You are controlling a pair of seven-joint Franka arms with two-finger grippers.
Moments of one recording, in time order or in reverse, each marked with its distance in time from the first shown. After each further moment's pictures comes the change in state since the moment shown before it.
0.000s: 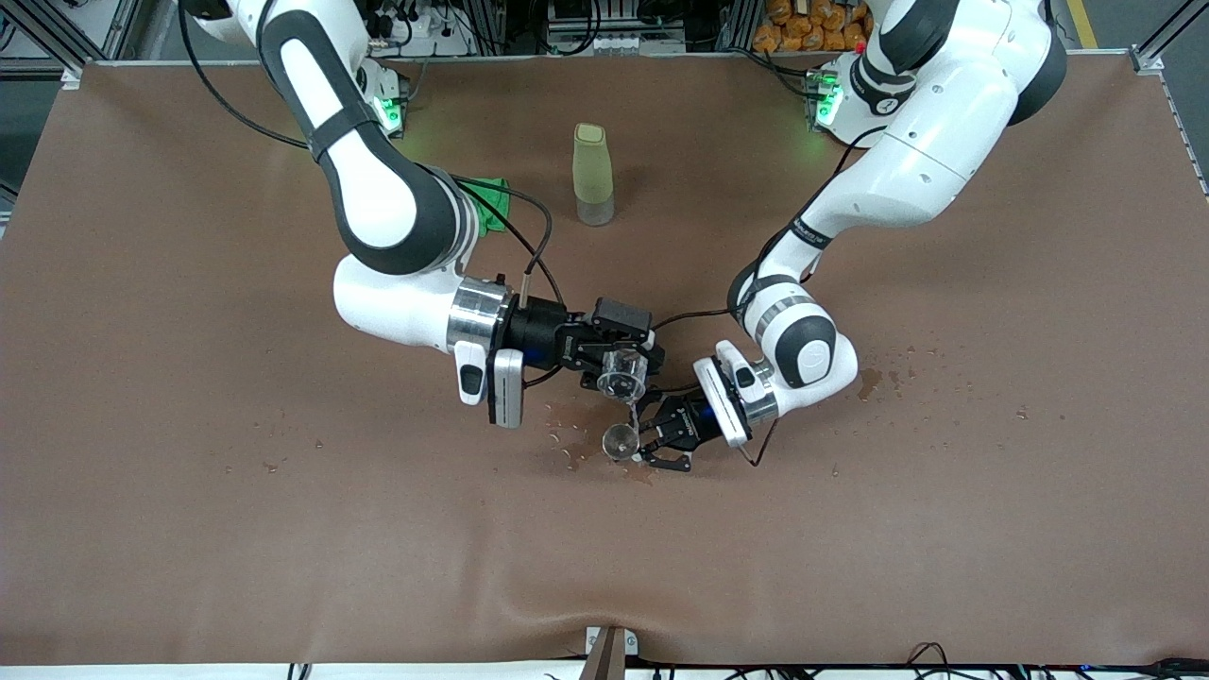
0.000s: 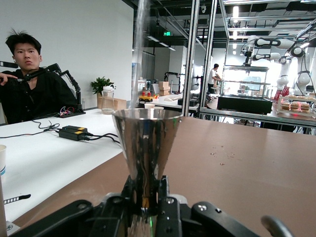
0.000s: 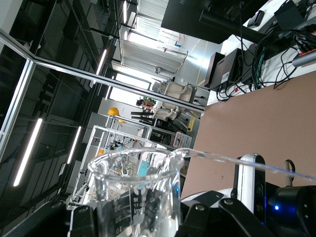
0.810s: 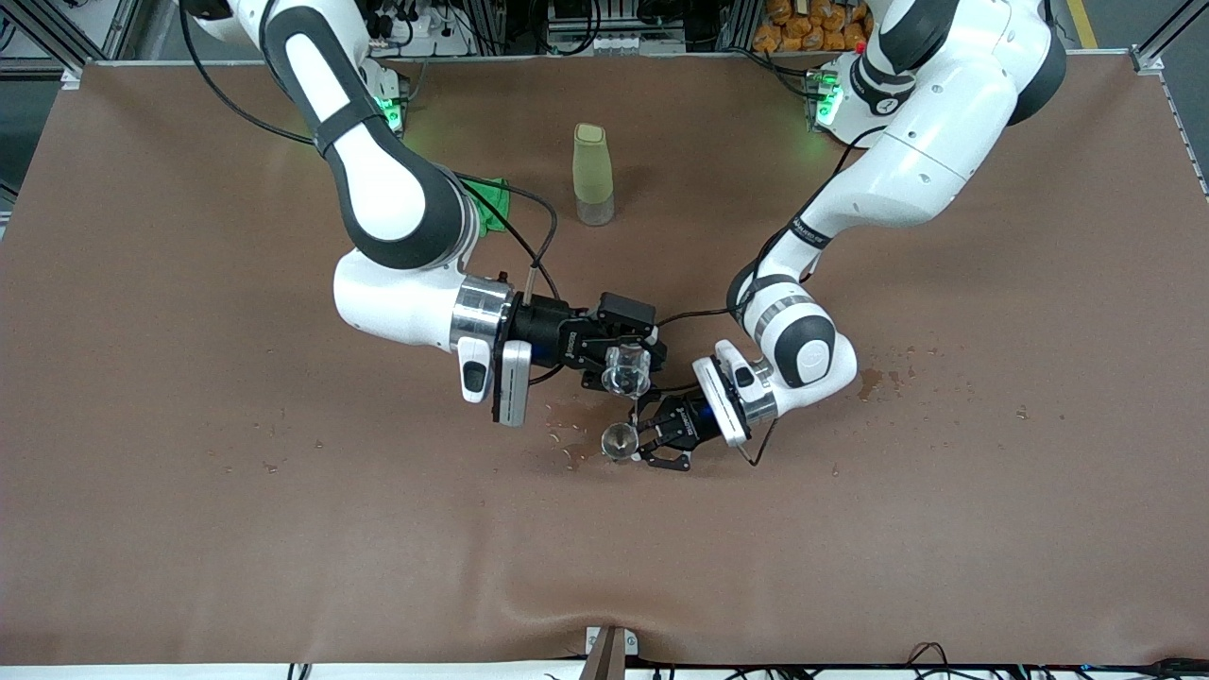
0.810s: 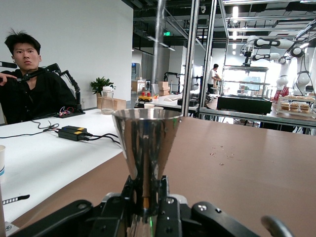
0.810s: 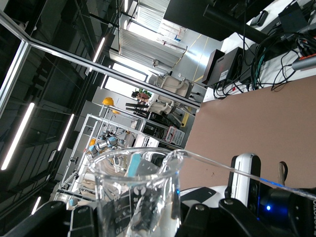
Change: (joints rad) left arm 0.000 0.000 0.000 0.000 0.000 0.000 0.000; right arm 0.000 0.000 0.005 0.005 -0.064 -0.001 -0.019
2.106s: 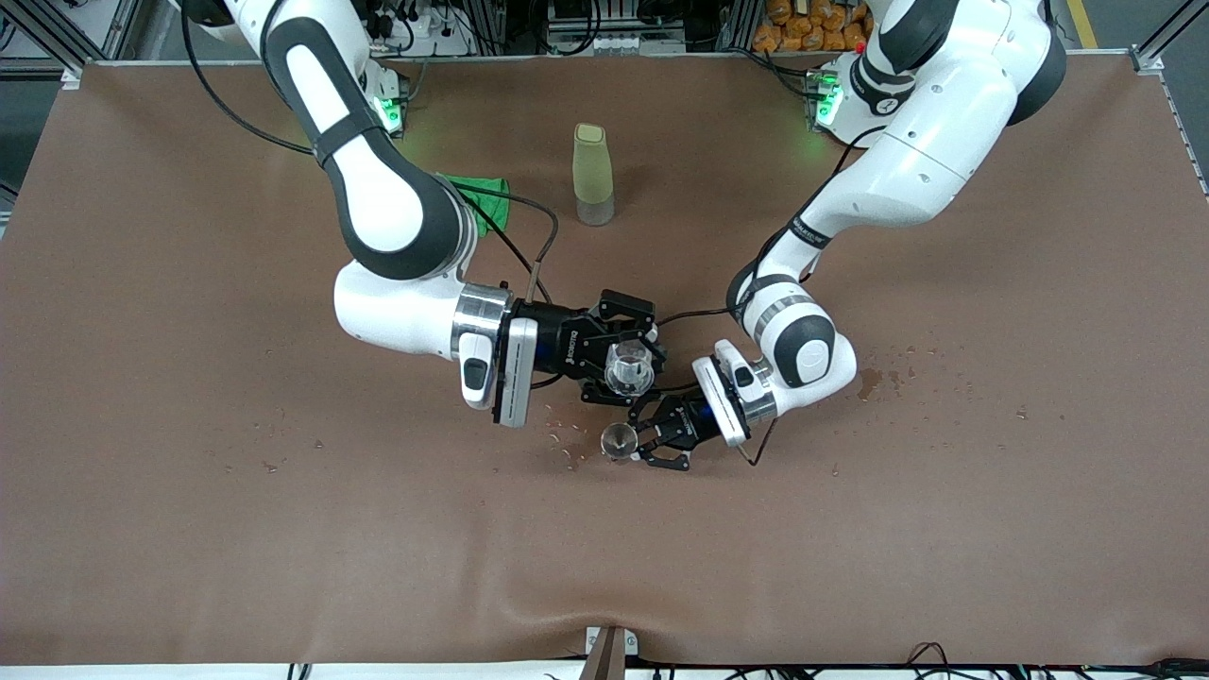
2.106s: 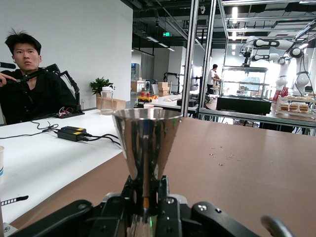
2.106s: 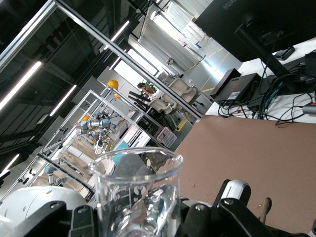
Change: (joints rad) left arm -0.001 0.000 -0.001 0.000 0.000 -0.002 0.000; right arm -0.003 0.018 -0.006 0.017 -0.001 -0.017 -0.308
